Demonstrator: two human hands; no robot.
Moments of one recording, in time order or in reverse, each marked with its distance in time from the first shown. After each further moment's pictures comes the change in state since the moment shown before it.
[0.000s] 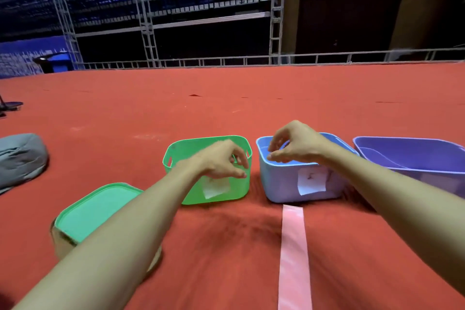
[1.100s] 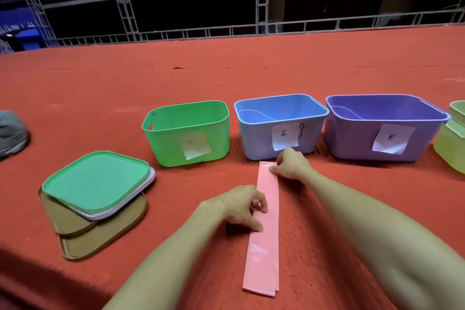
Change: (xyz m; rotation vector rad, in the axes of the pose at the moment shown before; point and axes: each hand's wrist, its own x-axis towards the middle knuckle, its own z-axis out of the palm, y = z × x) left_hand -0.057 0.062 0.158 -0.123 -0.357 0.069; right_hand -0.063 0.130 0.107 -0.093 0.001 0.576
